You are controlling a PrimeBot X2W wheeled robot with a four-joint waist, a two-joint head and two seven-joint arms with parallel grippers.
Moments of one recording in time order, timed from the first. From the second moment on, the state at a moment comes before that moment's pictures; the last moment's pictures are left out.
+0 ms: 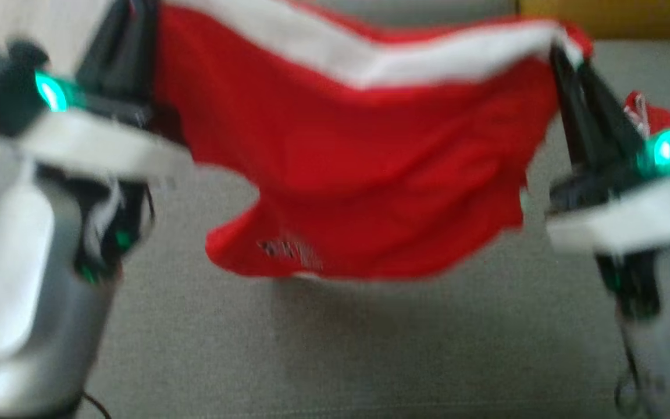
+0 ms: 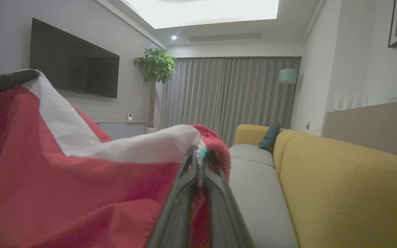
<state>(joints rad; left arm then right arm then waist) -0.55 0.28 -0.31 -0.17 -0.44 0.08 0.02 -0.32 -0.23 0.19 -0.24 0.24 0.12 0.06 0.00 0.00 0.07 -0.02</state>
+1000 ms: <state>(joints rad) -0.93 0.15 -0.25 0.39 -0.33 -0.03 -0.25 -0.91 -0.08 0.16 0.60 0.06 0.12 -0.26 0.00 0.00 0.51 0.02</state>
